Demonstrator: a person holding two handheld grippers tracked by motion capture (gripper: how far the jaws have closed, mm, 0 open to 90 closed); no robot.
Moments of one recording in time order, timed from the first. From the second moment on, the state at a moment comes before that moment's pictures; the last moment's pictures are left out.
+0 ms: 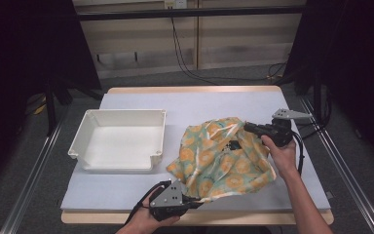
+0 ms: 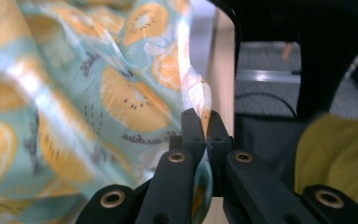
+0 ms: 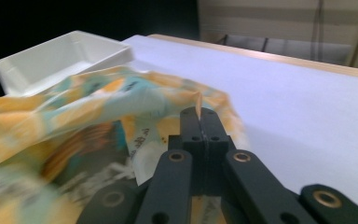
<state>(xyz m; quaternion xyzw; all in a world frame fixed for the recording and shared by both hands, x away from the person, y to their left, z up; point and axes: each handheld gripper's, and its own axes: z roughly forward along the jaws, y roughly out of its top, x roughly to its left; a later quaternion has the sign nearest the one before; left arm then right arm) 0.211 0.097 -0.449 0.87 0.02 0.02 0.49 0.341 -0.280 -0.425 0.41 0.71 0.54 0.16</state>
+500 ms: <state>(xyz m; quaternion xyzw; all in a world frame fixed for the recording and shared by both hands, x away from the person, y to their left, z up) 0.217 0.101 -0.428 0.84 0.05 0.04 0.54 0.324 -0.280 -0.414 0.40 0.73 0.53 0.17</state>
